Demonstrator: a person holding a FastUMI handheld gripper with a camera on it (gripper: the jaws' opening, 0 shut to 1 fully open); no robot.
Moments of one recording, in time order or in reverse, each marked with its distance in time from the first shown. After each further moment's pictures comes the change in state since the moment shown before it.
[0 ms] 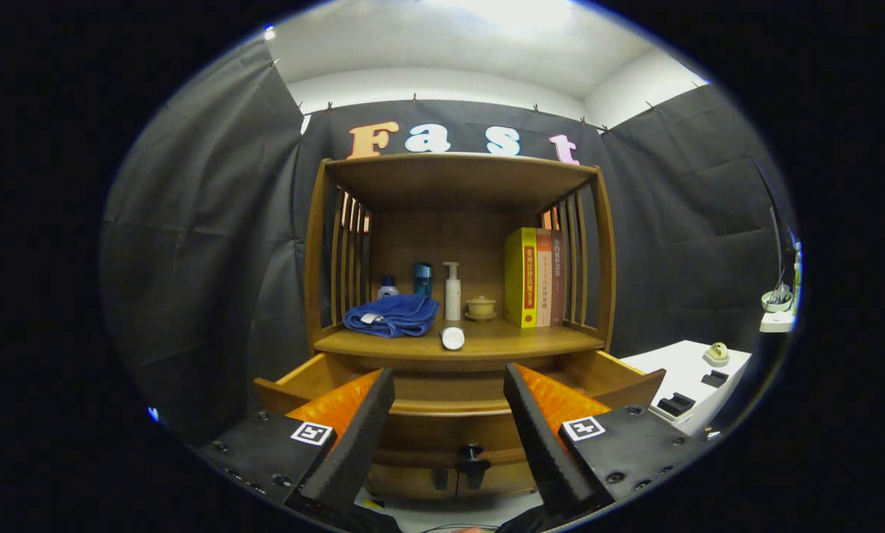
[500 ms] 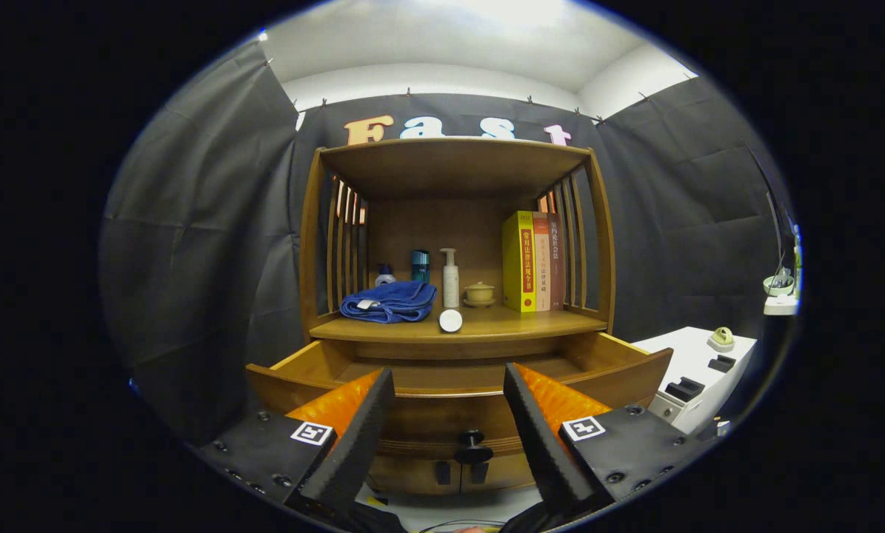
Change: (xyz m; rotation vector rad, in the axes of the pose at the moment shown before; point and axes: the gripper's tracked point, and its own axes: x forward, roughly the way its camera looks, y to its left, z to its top) arm 0.005 -0.002 -0.027 0.018 0.018 -0.009
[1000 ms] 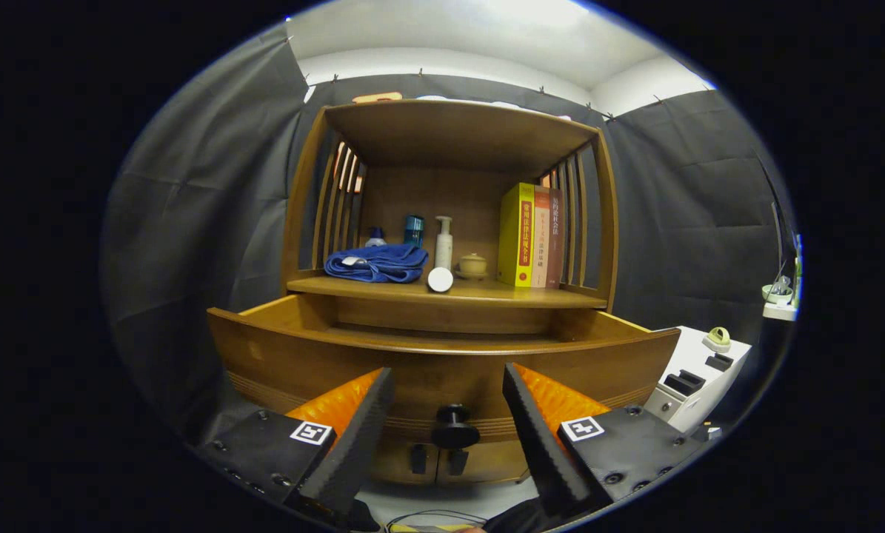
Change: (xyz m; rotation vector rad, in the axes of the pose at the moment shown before) arm 0.020 -0.020 -0.066 -0.088 0.072 -0.028
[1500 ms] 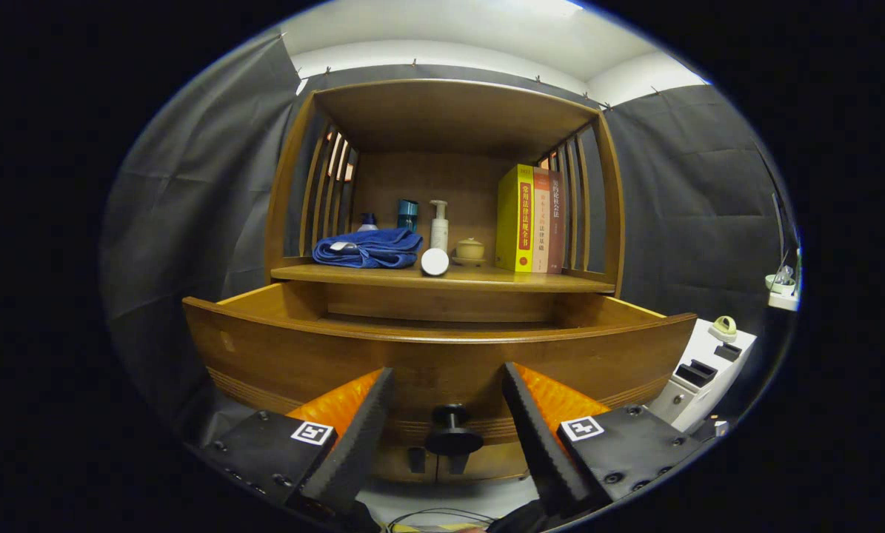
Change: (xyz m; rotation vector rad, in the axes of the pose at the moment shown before) arm 0.018 0.005 -0.021 0.027 0.053 0.004
